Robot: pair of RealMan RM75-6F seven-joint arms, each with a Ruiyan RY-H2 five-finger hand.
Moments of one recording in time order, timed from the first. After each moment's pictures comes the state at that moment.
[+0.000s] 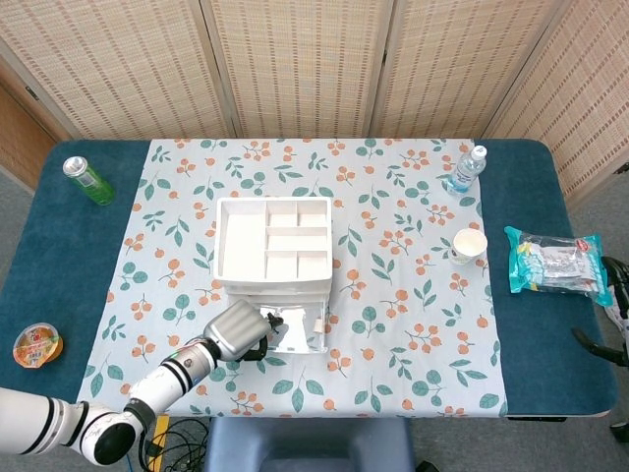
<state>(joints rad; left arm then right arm) -1.17 -1.21 0.11 -2.05 0.79 0.90 0.75 0.04 -0.96 0.11 -1.62 -1.45 1.52 0.15</state>
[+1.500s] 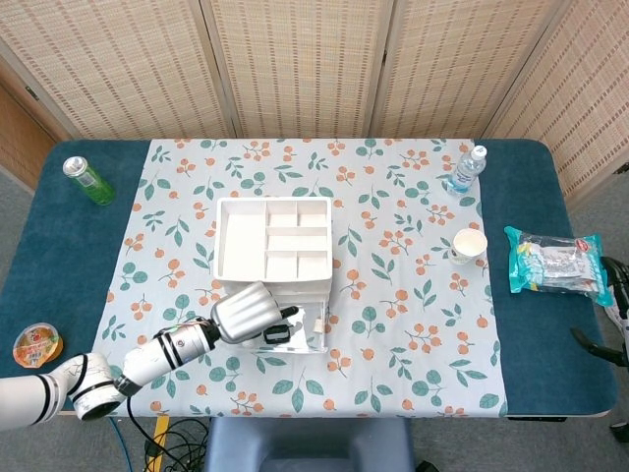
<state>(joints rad) -1.01 -1.29 0.04 -1.60 1.65 0.95 0.24 0.04 -0.96 0.11 -1.63 -1.45 1.52 0.15</state>
